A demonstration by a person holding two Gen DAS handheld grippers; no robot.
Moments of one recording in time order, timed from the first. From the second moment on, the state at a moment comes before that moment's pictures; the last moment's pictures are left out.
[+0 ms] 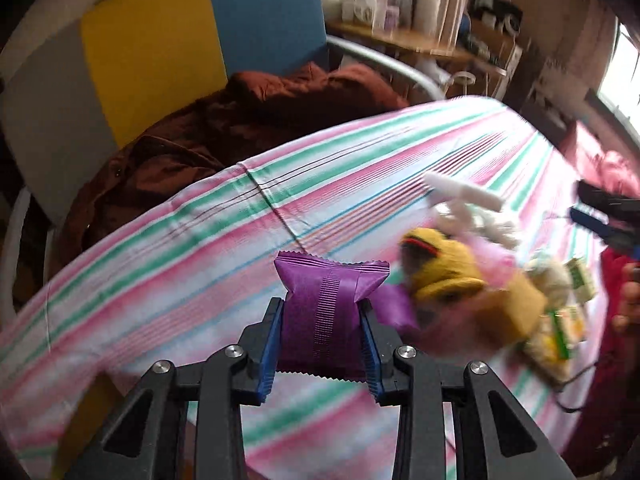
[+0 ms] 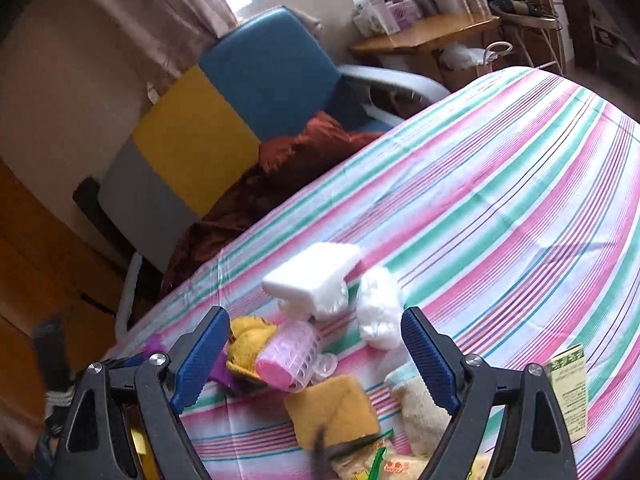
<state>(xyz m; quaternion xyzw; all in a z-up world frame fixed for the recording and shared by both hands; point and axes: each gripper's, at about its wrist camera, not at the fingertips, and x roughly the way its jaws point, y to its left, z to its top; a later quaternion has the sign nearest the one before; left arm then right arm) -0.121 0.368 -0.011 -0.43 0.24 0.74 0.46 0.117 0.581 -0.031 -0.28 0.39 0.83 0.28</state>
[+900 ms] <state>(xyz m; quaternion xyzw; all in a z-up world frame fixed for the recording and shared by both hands) -0.028 0.186 -0.009 -0.44 0.08 0.76 0.47 0.125 0.506 -0.029 -0.52 0.21 0.80 0.22</state>
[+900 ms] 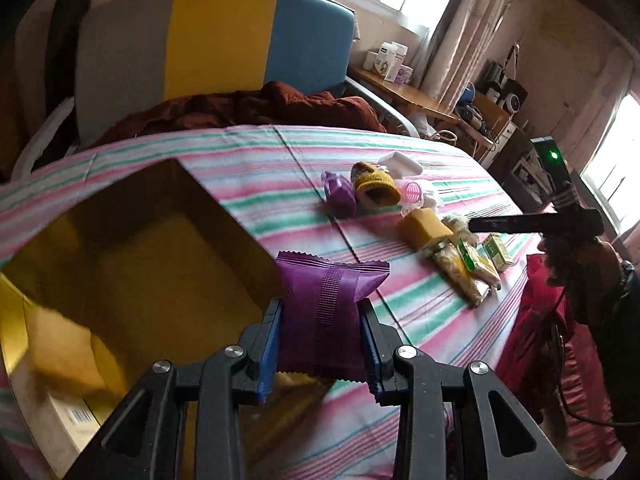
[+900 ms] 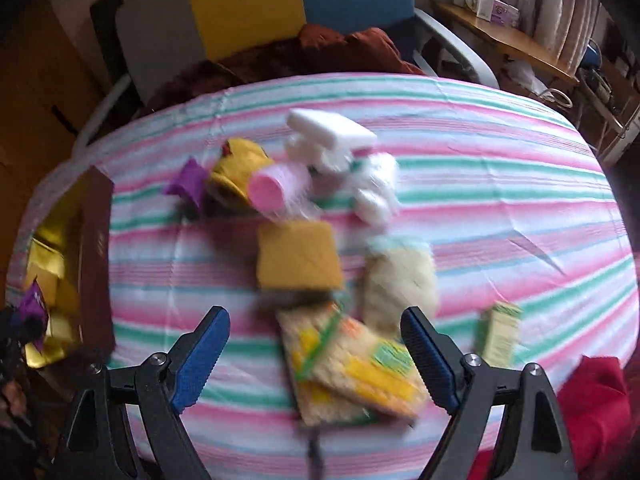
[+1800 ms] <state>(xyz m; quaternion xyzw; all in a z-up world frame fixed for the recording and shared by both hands) -0.007 0.136 -0.023 -0.46 0.04 0.76 0.46 0.119 0.525 -0.092 -0.67 0.12 0.73 0.11</state>
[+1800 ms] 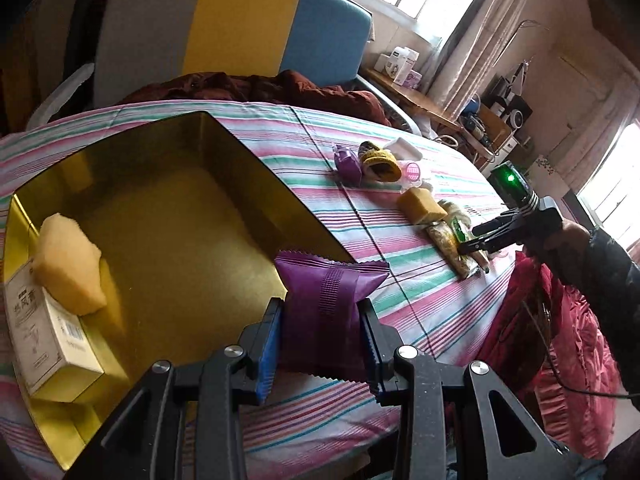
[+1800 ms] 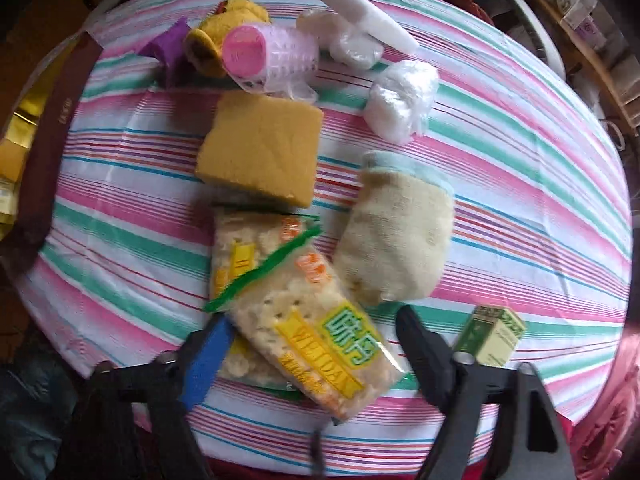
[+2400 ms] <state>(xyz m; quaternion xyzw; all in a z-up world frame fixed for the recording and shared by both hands) -0.042 0.103 -0.016 -0.45 0.00 0.80 0.40 0.071 0.381 0.019 -0.50 0.09 0.86 -0.01</state>
